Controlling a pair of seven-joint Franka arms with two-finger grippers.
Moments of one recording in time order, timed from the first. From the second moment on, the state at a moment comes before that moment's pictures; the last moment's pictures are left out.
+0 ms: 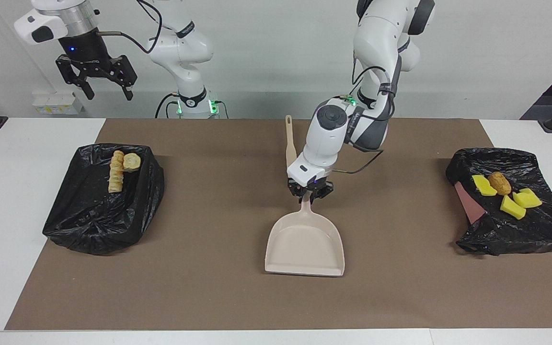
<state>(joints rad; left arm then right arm) -0.54 0.42 -0.06 -1.70 -0.03 2.23 -0.47 0.08 -0.13 -0.12 -1.56 -0.01 1.48 0.00</state>
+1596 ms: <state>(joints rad) -0.09 0.17 -0.02 -1.64 -0.04 1.88 0.10 0.08 -0.13 -0.12 -1.56 -0.01 1.48 0.00</state>
